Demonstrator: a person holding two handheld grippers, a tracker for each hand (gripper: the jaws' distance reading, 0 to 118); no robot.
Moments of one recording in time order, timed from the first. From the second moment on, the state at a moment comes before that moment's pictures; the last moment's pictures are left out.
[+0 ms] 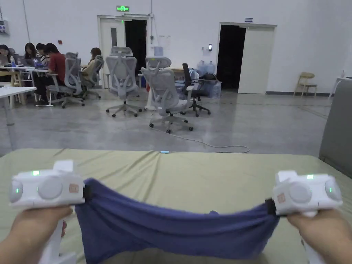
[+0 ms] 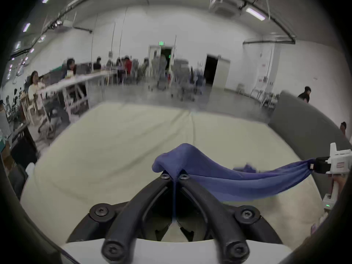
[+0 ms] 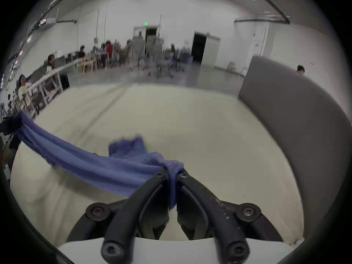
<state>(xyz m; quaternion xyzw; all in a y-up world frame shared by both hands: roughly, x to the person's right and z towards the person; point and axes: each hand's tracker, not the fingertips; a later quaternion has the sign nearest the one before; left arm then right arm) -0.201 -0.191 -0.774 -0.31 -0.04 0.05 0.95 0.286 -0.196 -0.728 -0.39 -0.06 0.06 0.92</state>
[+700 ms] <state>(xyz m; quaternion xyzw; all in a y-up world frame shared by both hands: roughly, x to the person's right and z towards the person) -0.271 -0.263 -0.364 -0.45 -0.10 0.00 0.88 0.297 -0.267 -0.316 -0.48 0.02 0.03 0.88</state>
